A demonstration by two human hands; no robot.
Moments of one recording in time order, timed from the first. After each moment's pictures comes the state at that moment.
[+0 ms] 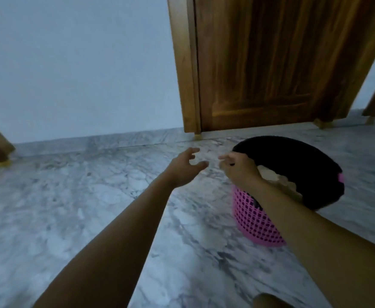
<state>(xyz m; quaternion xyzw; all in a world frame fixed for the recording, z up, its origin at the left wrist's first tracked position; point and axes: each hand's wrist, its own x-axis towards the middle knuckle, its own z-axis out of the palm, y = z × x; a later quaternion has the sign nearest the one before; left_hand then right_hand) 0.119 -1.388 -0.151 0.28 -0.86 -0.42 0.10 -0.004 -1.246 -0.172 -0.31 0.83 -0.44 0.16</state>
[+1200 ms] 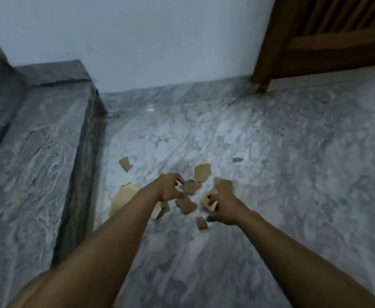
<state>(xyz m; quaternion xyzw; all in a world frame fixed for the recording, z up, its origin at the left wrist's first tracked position) 1.239 -1.281 -0.336 0.80 -0.43 -0.42 0.06 1.031 -1.370 -0.372 -0.82 0.39 0.19 0.37</state>
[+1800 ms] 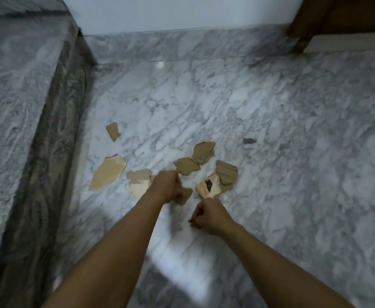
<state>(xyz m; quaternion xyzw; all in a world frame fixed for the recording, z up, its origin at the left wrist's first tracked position) 1.215 -1.300 -0.471 0.86 -0.37 -0.34 0.05 1.040 -1.363 -0.490 -0.78 0.36 0.20 0.47</state>
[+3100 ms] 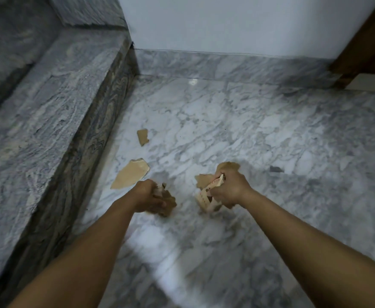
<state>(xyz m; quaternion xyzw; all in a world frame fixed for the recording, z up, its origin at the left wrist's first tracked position) 1.286 -1.216 -0.472 0.88 -0.25 -0.39 0.13 1.120 -1.443 -0.432 -0.78 0.38 0.13 0.47</state>
